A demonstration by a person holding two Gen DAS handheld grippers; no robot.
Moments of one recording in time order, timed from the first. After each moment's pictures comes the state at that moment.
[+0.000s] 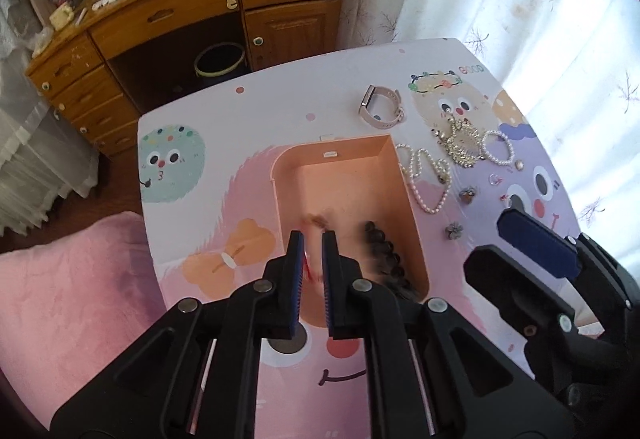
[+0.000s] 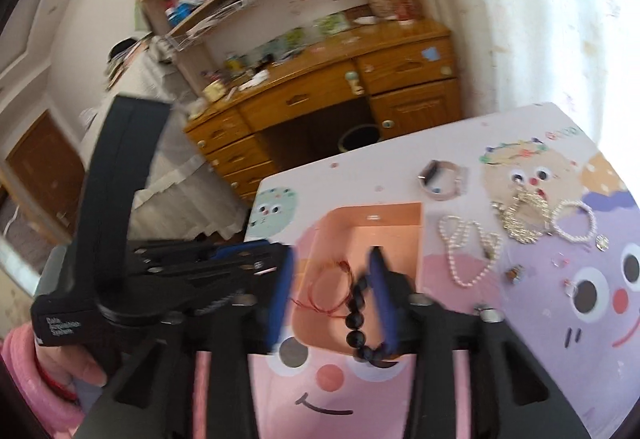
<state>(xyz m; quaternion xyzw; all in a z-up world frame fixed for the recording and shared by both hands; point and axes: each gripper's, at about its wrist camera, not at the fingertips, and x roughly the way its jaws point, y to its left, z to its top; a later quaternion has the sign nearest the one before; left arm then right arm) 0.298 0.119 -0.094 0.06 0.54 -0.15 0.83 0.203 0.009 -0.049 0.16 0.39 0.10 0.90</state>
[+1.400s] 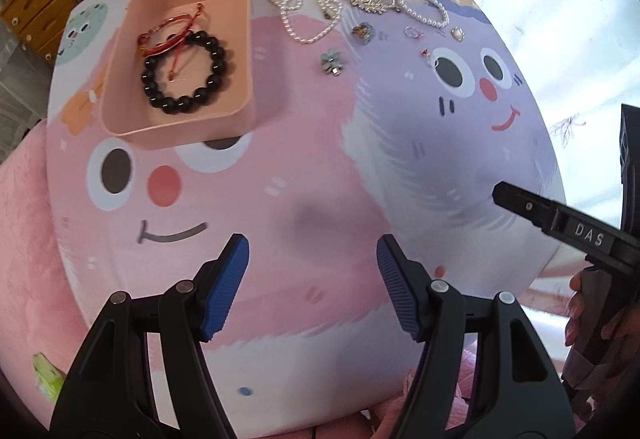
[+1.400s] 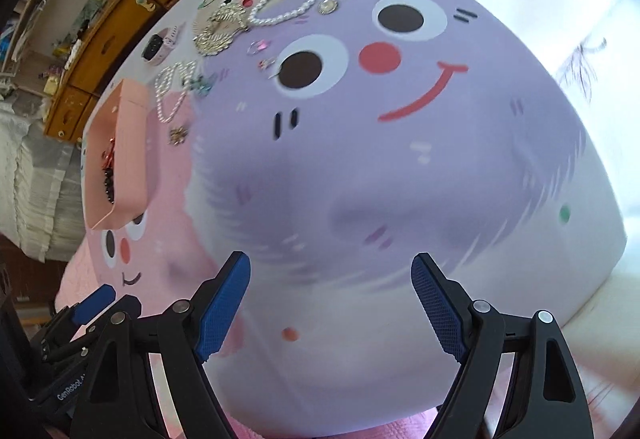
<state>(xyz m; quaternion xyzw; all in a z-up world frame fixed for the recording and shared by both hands) 0.161 0.000 -0.170 0.03 0.64 -0.15 0.75 0.096 -0.263 -0.204 0.22 0.63 -0.10 0.74</state>
